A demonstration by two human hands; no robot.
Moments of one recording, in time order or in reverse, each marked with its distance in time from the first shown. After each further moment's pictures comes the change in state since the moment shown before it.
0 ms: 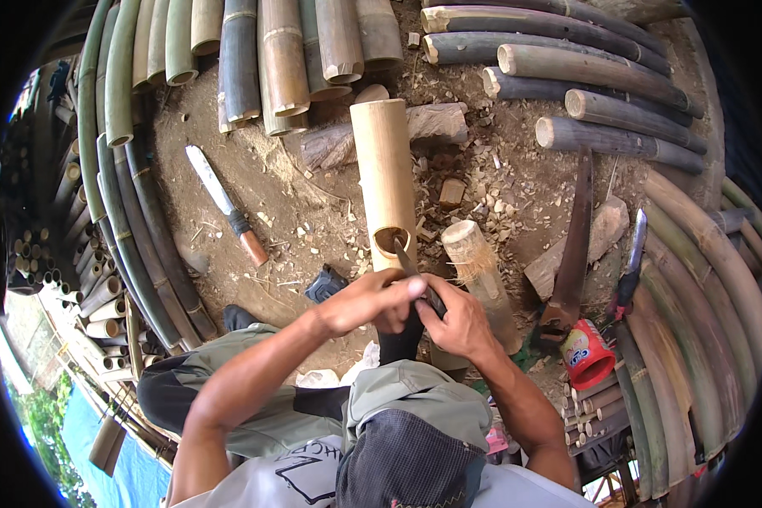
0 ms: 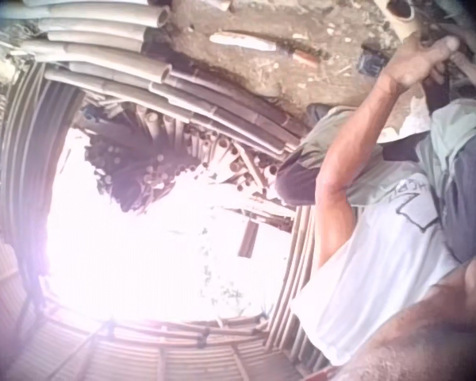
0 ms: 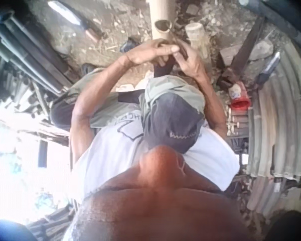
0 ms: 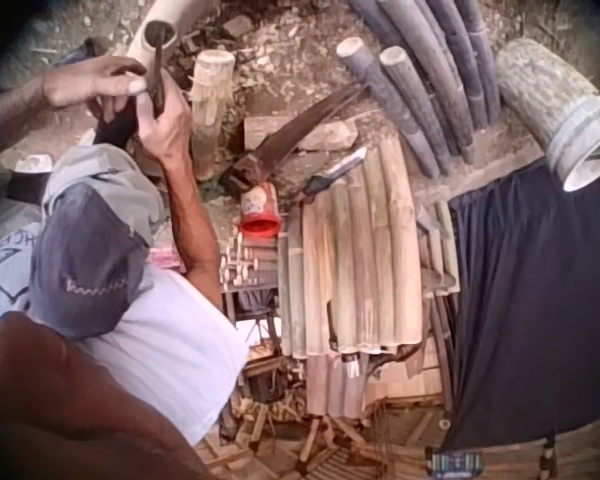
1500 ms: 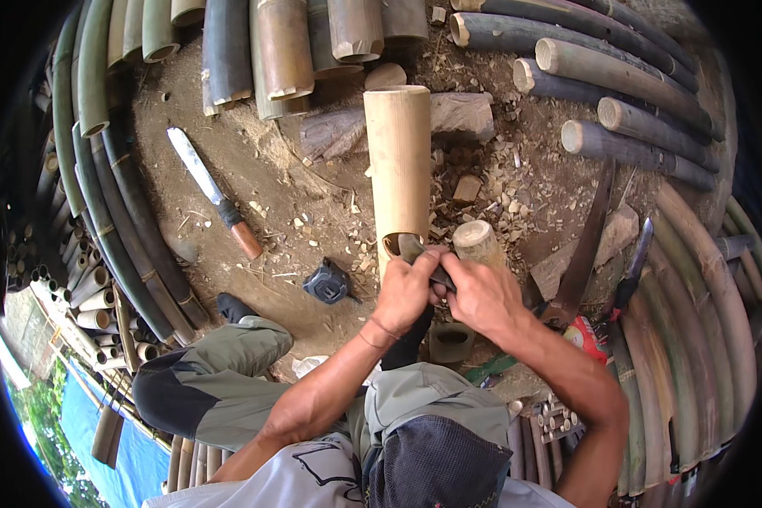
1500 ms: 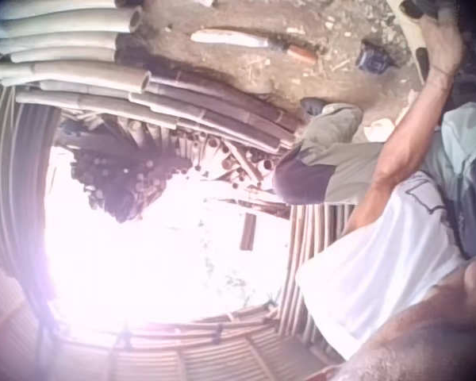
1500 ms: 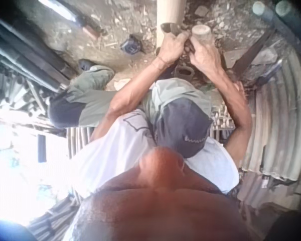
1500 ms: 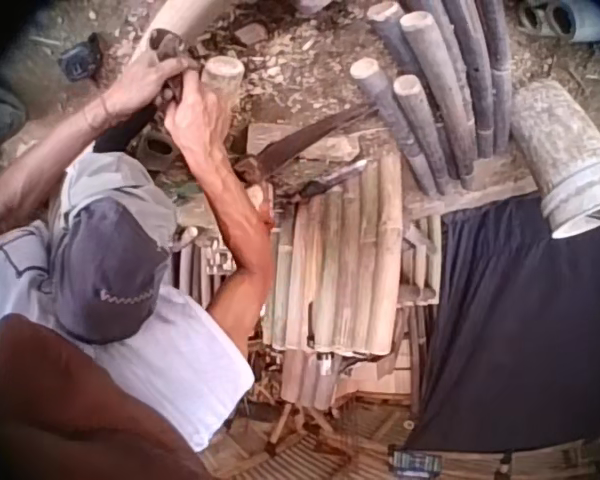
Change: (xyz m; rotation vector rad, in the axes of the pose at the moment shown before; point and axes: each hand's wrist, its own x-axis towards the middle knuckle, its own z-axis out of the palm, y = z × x) left_hand 0.068 -0.014 0.029 -0.488 0.506 0.276; right_hand 0.058 -0.016 -0.032 -0.608 -0.298 -0.055
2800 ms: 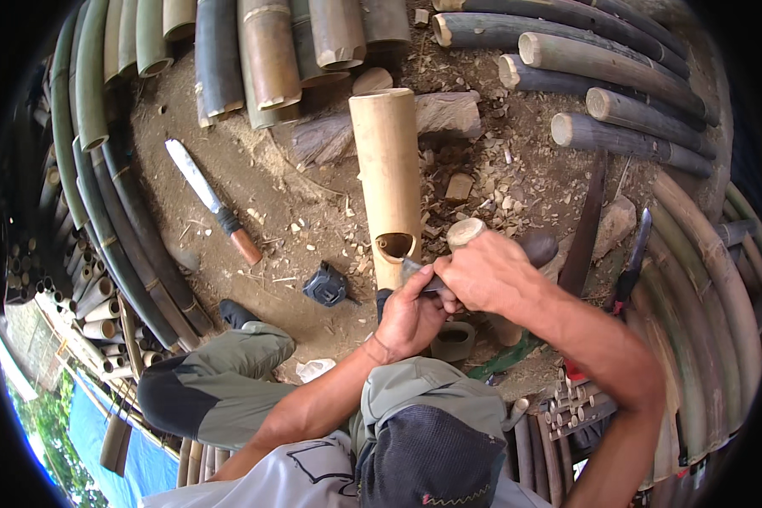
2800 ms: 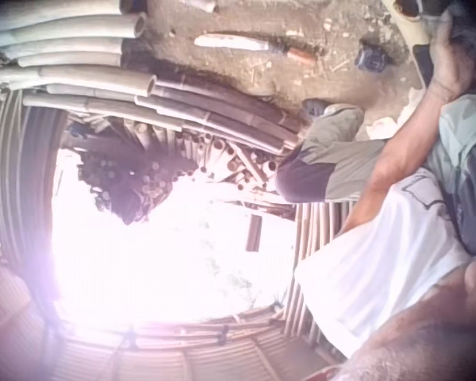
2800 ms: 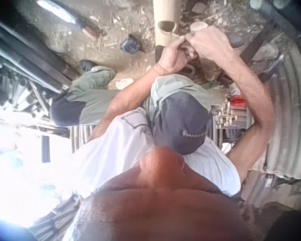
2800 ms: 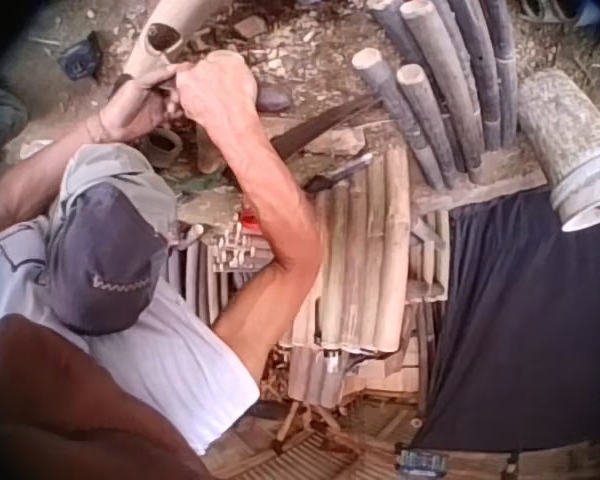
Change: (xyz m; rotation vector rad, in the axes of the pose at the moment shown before) left_hand -0.011 -0.036 0.012 -0.905 -0.251 -0.283; right_hand 0.034 0.008 -0.047 -0.409 -0.317 -0.380
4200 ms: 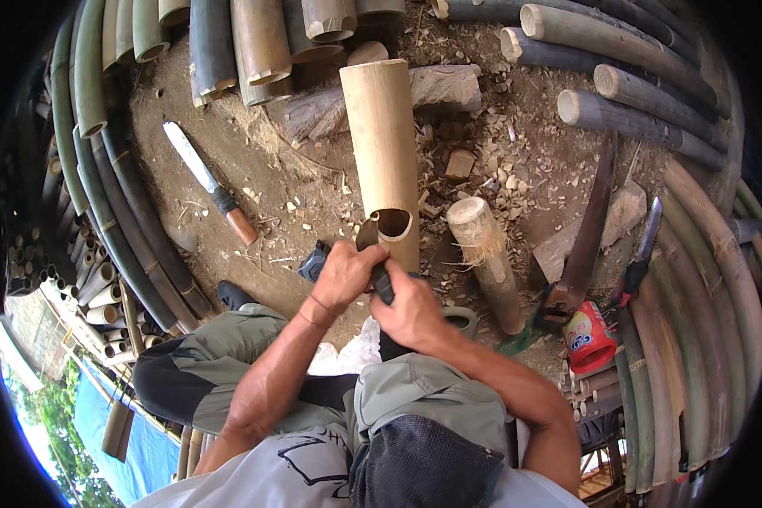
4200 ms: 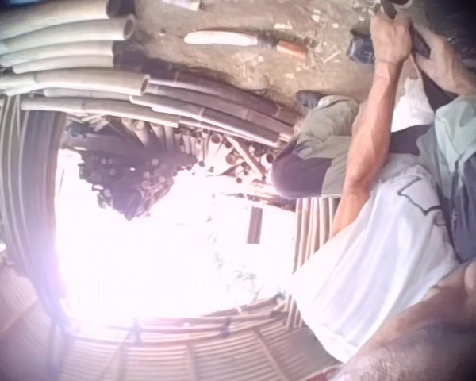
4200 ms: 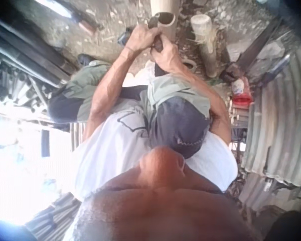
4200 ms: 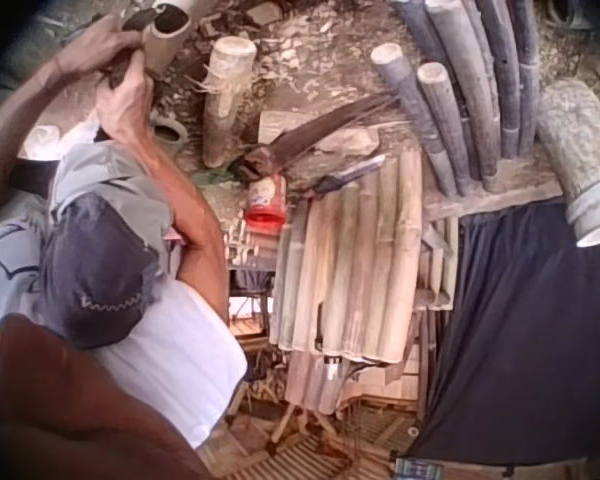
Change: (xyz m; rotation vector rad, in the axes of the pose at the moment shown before) left_hand -0.018 0.090 -0.045 1.842 0.147 0.406; right_hand 0.033 -0.117 0.095 1.159 0.474 0.501
